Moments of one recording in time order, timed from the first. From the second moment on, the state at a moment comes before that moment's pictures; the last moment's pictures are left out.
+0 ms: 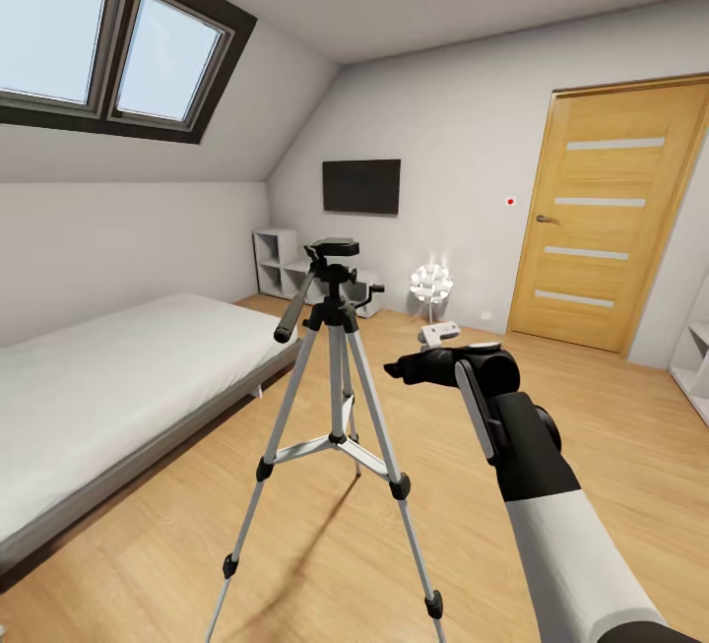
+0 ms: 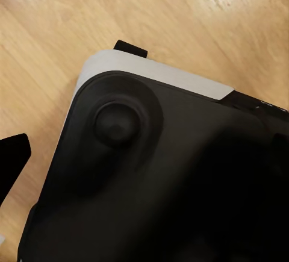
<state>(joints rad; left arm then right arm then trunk) 0.00 -0.02 0.09 -0.07 0.28 -0.09 0.02 -0.77 0.09 0.12 -1.35 0.10 1.04 0.30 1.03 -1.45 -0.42</state>
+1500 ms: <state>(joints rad) 0.00 -0.02 0.09 -0.07 0.28 -0.09 0.02 -0.77 0.02 0.31 -1.20 0.10 0.97 0.45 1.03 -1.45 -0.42</state>
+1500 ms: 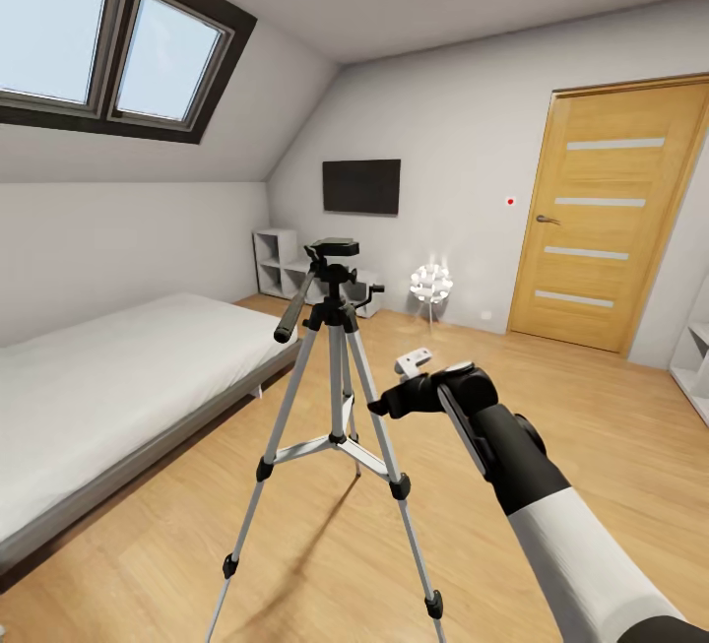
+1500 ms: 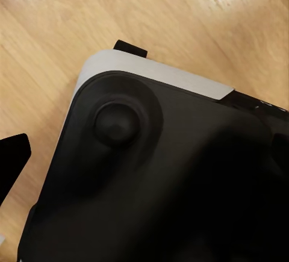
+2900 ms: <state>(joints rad) 0.00 -0.02 0.09 -0.07 0.28 -0.09 0.02 -0.77 0.02 0.31 -1.07 0.02 0.81 0.41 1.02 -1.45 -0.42</state>
